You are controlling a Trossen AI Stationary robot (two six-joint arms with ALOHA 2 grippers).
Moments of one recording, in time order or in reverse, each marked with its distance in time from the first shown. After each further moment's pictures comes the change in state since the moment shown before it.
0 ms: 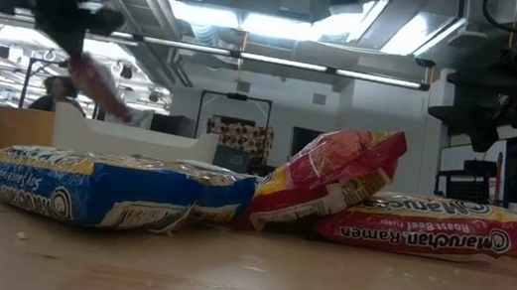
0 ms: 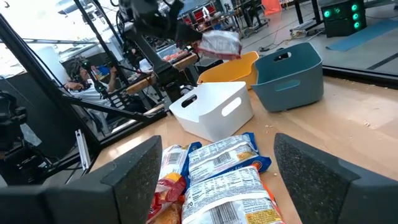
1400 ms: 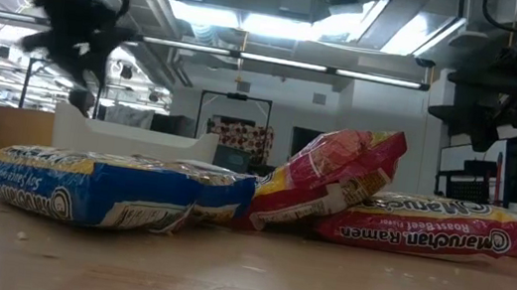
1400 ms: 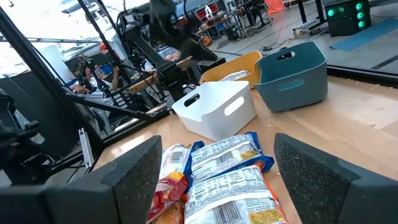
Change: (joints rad) left arm 0.105 0.001 -0.101 0.311 0.420 0.278; right arm 0.000 0.000 0.000 0.002 -0.011 -0.003
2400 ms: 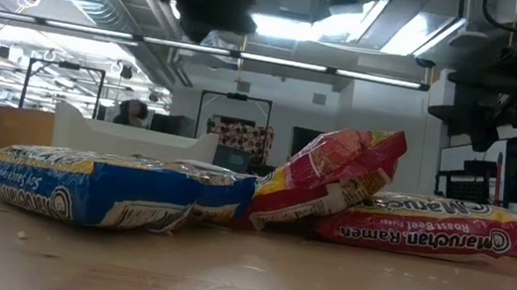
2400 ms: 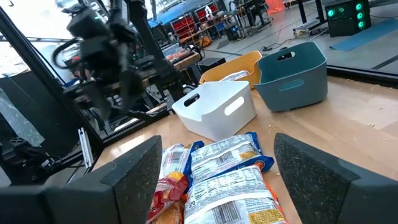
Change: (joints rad) left arm -0.663 0.595 0.164 0.933 0.376 0.576; right arm 0.000 0.000 0.000 0.000 0.000 -0.001
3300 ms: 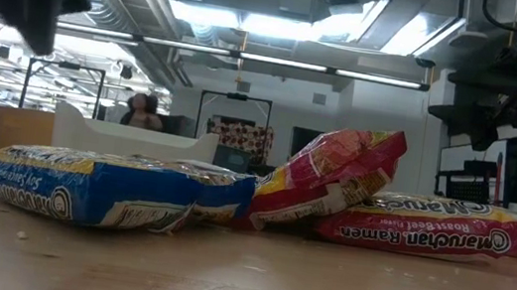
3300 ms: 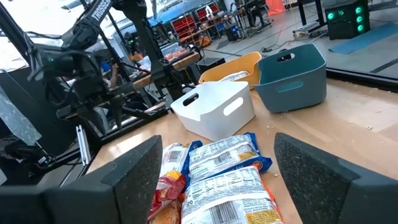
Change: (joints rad) left arm -0.363 0.046 0.179 -0.801 -0.162 -0.650; right arm 0.000 0.000 0.000 0.000 0.001 -0.024
